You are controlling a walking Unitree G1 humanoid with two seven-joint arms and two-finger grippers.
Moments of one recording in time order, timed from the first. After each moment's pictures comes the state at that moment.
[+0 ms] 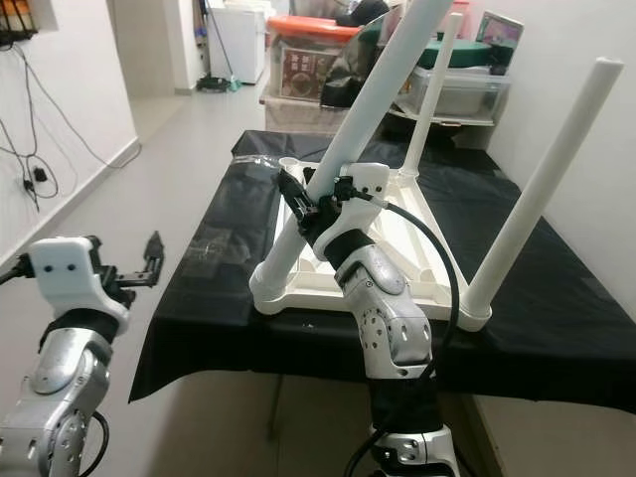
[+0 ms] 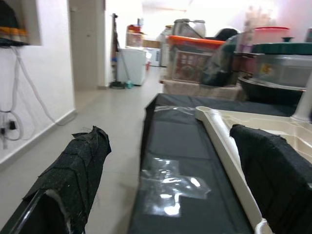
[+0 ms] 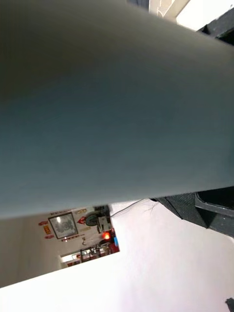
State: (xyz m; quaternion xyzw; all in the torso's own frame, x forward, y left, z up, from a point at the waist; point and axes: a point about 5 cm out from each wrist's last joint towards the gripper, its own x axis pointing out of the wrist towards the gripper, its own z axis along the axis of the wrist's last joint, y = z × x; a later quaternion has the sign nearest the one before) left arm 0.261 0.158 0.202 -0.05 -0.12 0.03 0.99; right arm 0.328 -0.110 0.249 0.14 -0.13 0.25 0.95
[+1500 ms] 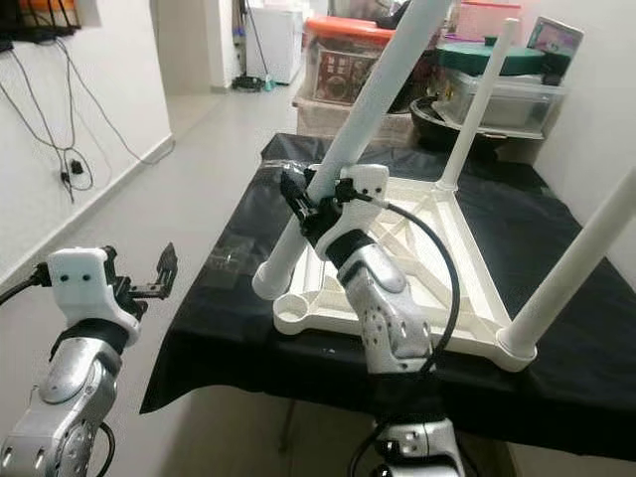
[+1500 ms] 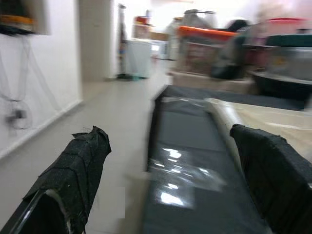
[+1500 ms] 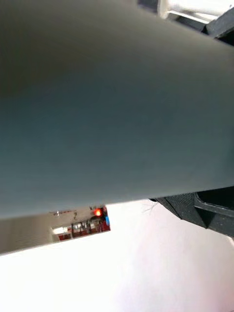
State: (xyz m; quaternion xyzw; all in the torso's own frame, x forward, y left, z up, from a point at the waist) left arm 0.253 0.143 0.189 -0.06 -0.10 -0.02 0.99; right arm 0.345 -0.118 0.252 0.11 -0.14 0.27 0.95
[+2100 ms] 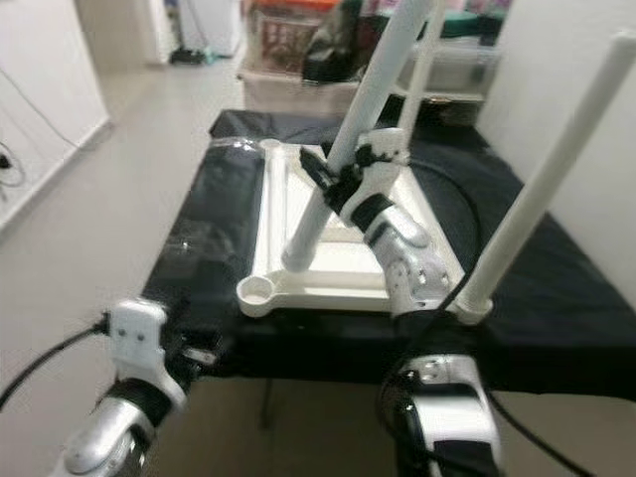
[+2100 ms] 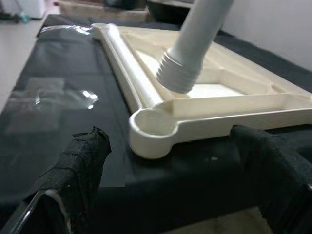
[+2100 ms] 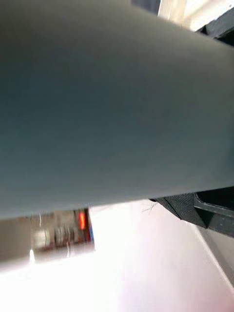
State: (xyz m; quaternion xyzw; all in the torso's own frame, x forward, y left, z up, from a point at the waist) left arm 0.205 0.100 0.162 -0.06 -0.02 -0.16 0.98; right arm 0.376 -0.134 0.280 0.08 -0.14 0.36 0.92
